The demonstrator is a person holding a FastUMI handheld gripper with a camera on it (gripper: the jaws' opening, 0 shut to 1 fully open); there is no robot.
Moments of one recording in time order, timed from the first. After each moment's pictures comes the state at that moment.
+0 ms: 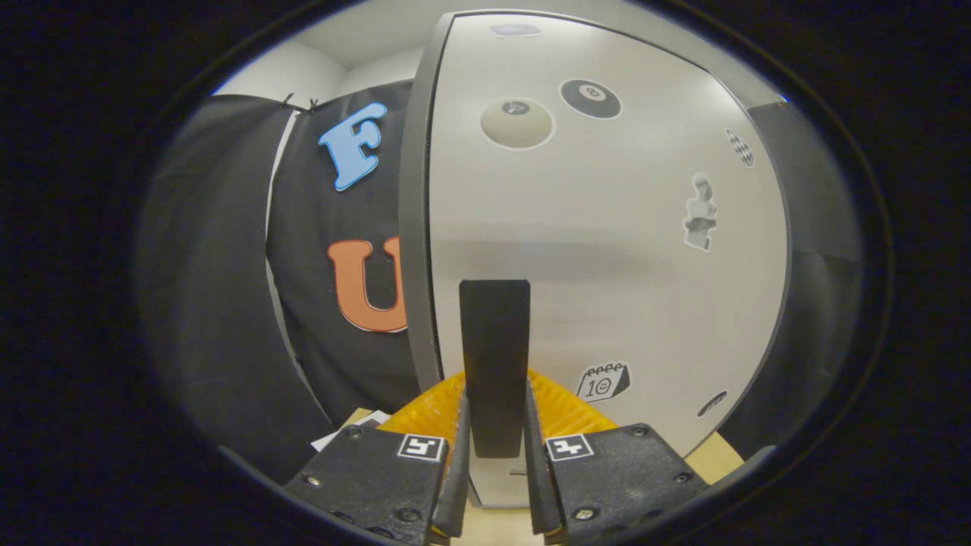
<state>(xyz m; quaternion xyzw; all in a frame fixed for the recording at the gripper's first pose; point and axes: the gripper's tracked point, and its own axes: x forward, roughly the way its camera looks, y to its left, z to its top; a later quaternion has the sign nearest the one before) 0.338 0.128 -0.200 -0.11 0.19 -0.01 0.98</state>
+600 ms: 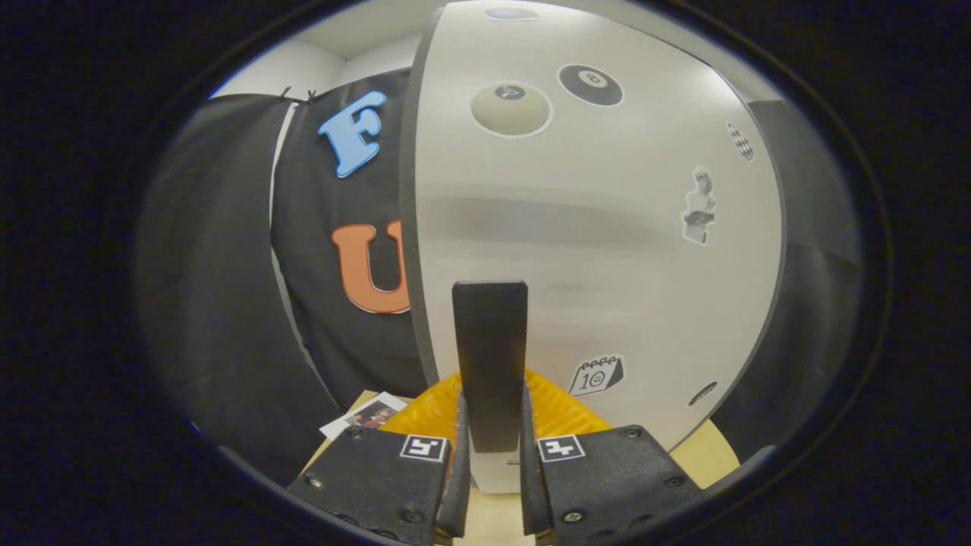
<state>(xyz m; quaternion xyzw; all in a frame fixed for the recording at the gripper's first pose) 0.312 0.128 -0.196 -0.10 0.24 0.00 0.97</state>
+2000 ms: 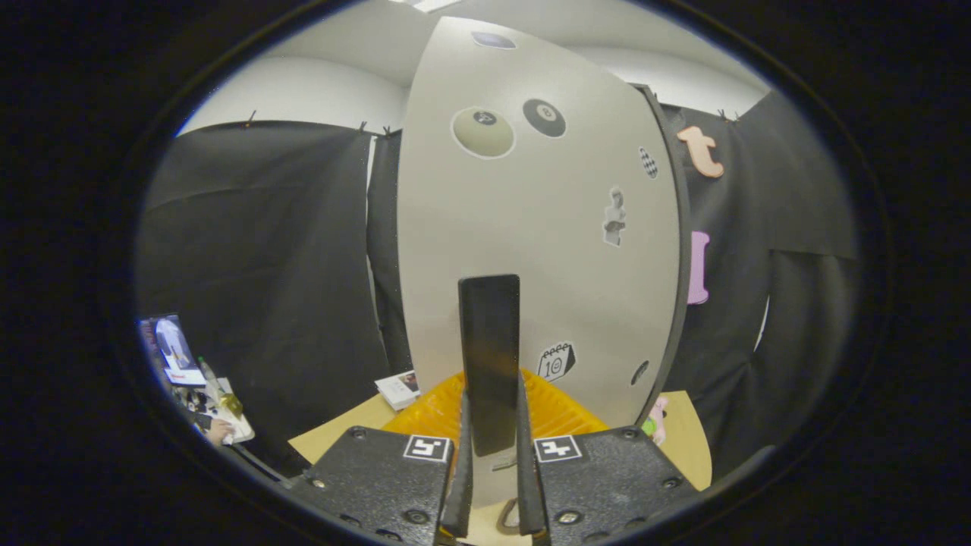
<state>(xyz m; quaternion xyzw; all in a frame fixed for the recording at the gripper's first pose) 0.119 0.007 -0.109 -0.09 0.20 0.16 0.96</state>
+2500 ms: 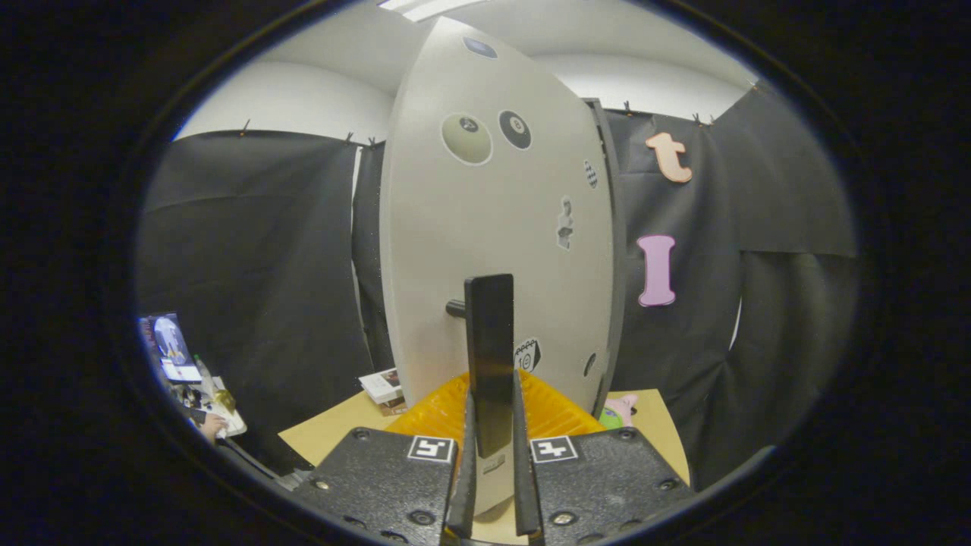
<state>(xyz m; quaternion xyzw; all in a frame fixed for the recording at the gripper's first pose) 0.075 -0.069 -0.081 -0.09 0.18 0.13 0.97</state>
